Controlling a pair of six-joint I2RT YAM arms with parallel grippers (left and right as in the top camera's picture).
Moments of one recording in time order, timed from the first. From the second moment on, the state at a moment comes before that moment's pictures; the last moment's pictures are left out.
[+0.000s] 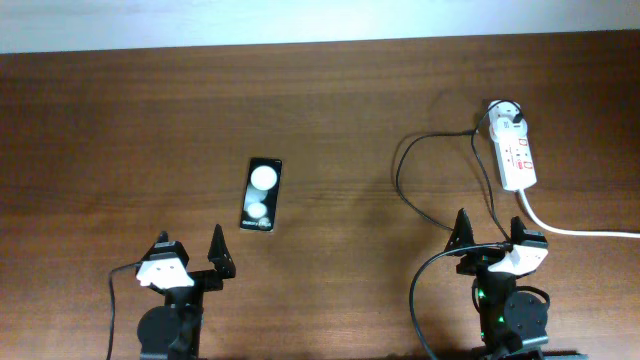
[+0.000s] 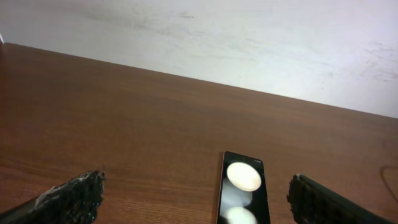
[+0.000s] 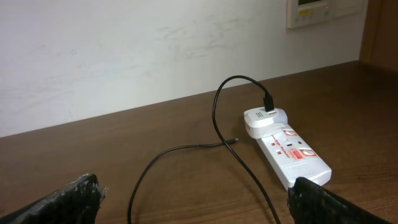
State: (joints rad) left arm -0.09 0.01 0.05 -0.15 -0.11 -0.19; right arm 0.13 0.01 0.02 -0.06 0.24 0.21
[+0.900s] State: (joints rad) left arm -0.09 0.01 0.07 0.02 -0.01 -0.19; right arm 0.13 0.01 0.02 -0.06 0.24 0.21
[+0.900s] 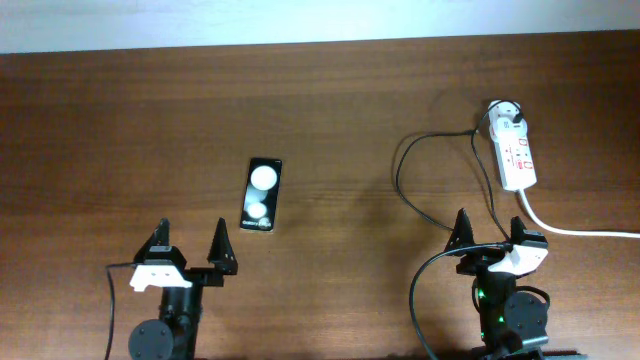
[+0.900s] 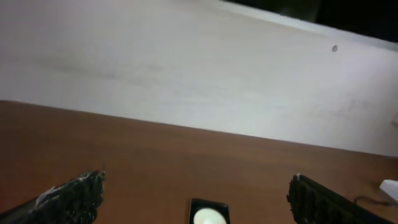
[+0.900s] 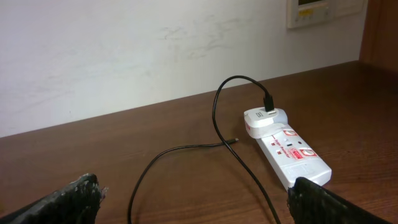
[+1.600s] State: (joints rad) left arm -0.09 1.04 0.85 -0.33 0.15 -0.19; right arm 0.13 0.01 0.01 -0.06 0.24 0.21
